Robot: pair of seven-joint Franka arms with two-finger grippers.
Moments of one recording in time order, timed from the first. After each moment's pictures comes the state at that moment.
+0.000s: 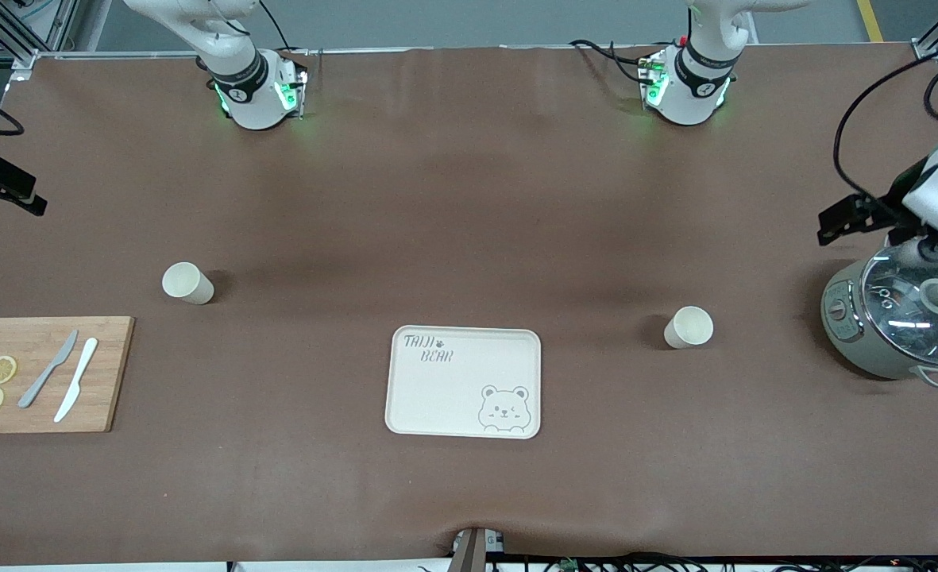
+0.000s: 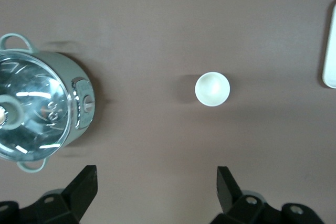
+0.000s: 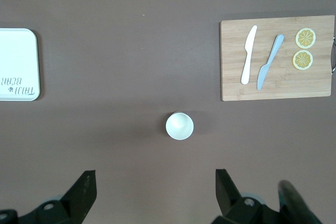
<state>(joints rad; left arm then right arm) -0.03 0.07 0.00 -1.64 0.03 1.69 0.00 -0.06 0.03 -0.02 -1.44 0.01 1.48 -0.04</state>
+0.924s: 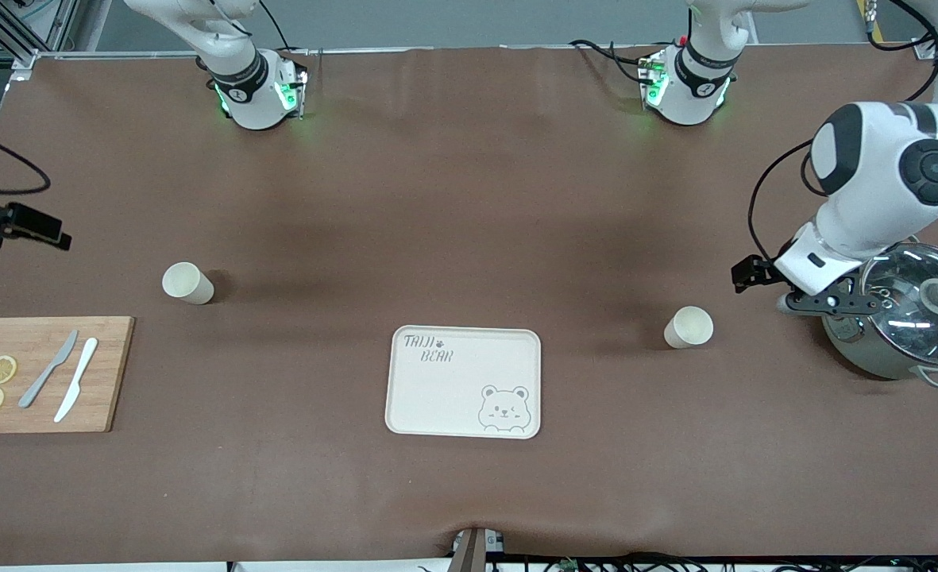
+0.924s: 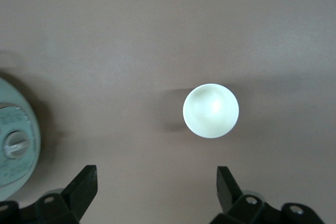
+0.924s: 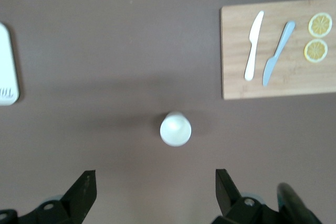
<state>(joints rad) -0.03 0.10 -0.04 -2.10 0.03 2.25 0.00 -0.07 0.17 -0.03 -1.44 0.01 1.55 -0.04</state>
